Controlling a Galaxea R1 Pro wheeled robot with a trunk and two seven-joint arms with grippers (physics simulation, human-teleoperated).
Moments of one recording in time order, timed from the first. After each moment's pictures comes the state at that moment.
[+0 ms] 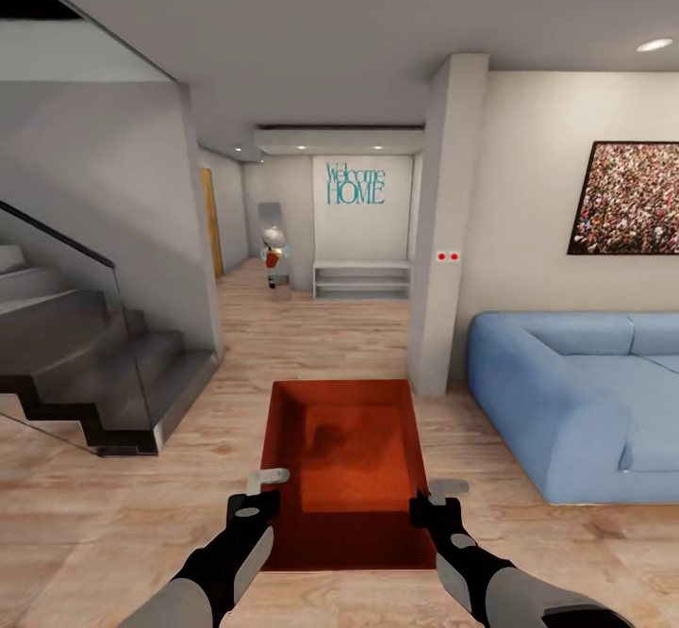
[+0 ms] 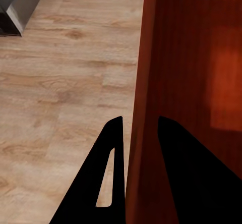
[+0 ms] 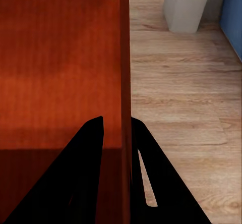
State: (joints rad) left arm -0.58 -0.13 -0.22 -0.44 0.21 0.13 0.40; right arm -0.69 0.08 0.05 -0.03 -0.01 -0.34 -0.09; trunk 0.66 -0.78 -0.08
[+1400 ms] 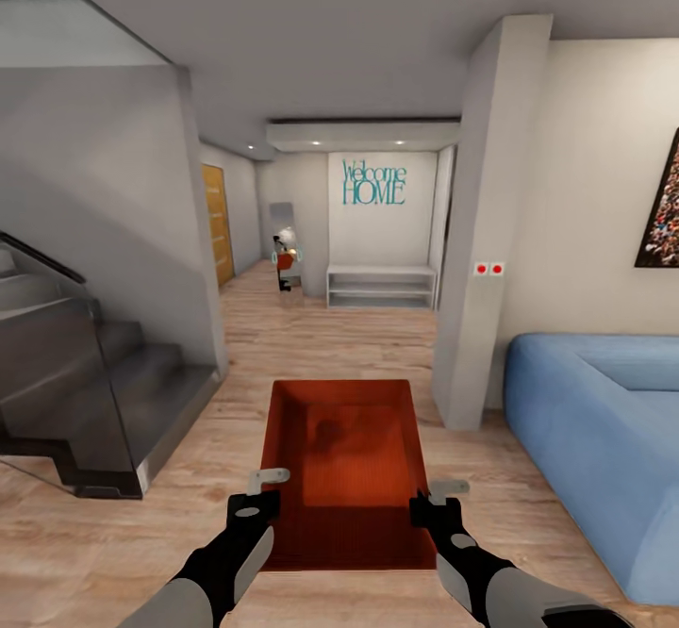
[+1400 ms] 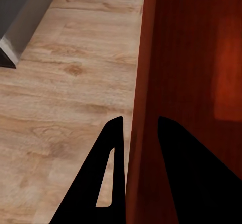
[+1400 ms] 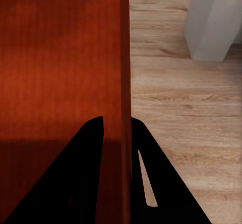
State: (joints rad) left arm -0.58 -0.13 -0.22 -0.45 0.21 0.13 0.40; right arm -0.69 0.08 0.05 -0.03 -0.01 -0.34 -0.09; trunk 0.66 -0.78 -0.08
